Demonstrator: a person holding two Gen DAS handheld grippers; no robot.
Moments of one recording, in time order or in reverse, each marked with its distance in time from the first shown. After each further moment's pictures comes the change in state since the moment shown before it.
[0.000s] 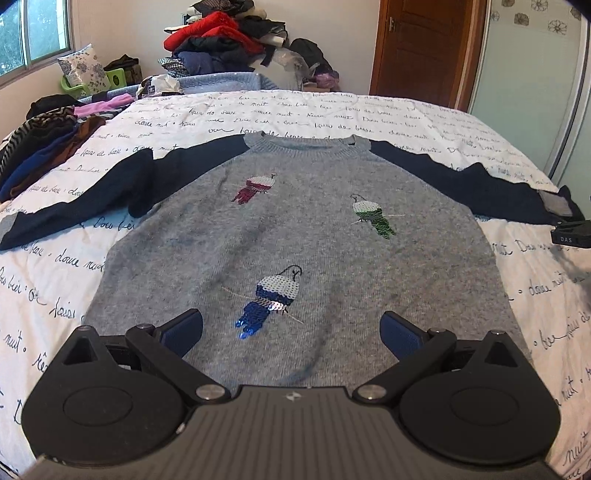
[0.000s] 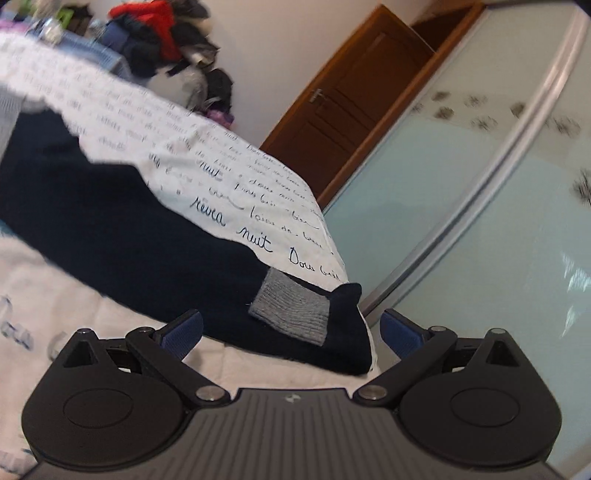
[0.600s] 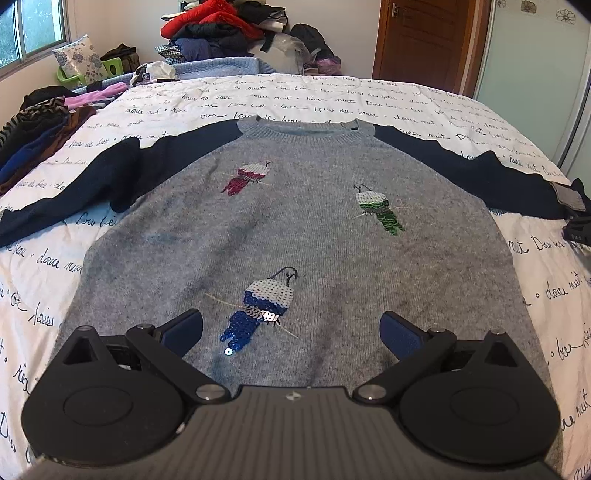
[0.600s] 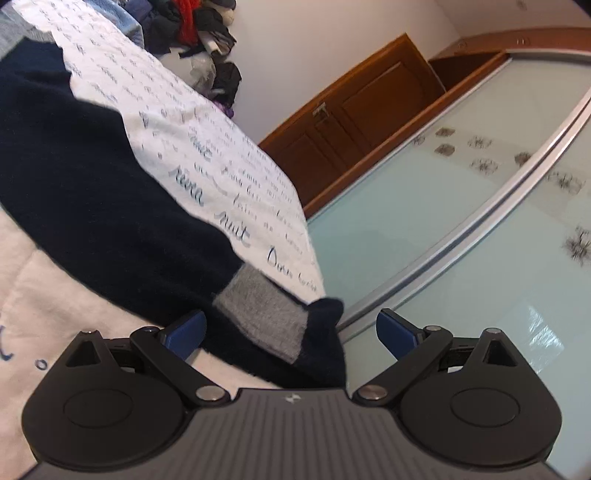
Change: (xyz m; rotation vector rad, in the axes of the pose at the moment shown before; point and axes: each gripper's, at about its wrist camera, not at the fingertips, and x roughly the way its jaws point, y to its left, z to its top) left arm 0.030 -0.005 0.008 -0.001 0.042 0.006; right arm 0.037 -0.002 -0.003 -0.148 -0.045 -0.102
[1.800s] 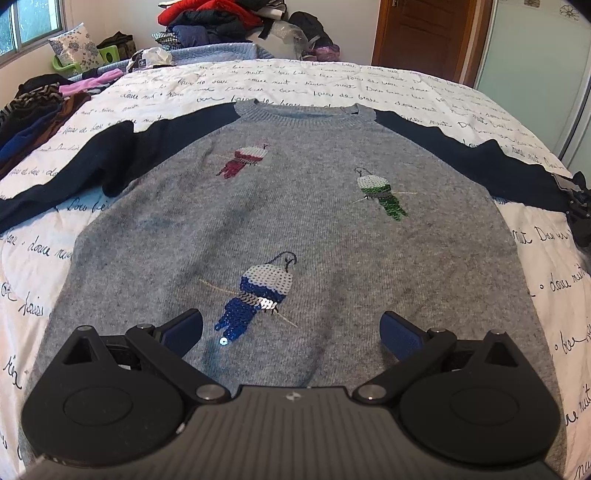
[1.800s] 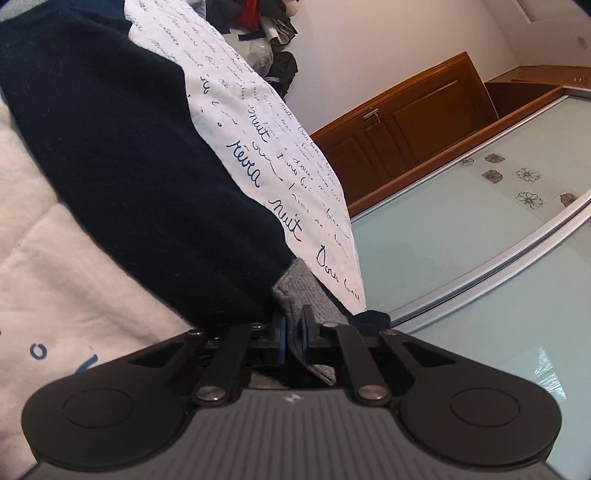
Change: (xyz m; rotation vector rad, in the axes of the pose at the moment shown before) left arm 0.013 0.001 -0.003 -0.012 0.052 -0.019; right arm 0.032 0.024 -0.003 -0.172 0.038 0.089
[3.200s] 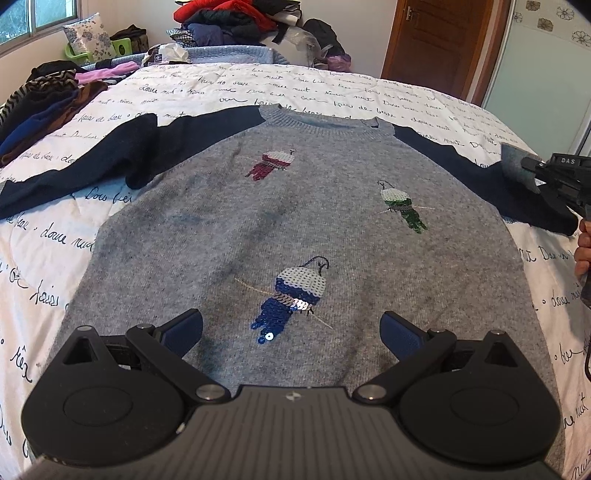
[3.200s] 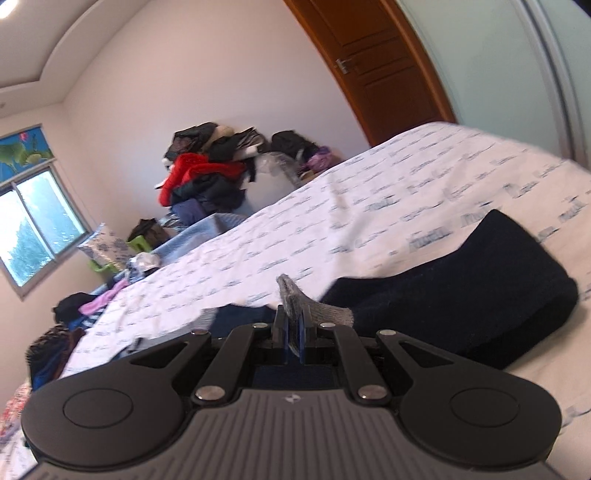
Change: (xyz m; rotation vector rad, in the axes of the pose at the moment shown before) left arm -0.009 0.029 -0.002 -0.061 -0.029 -0.013; right arm -0.047 -0.040 0.058 1.266 -0.155 0.743
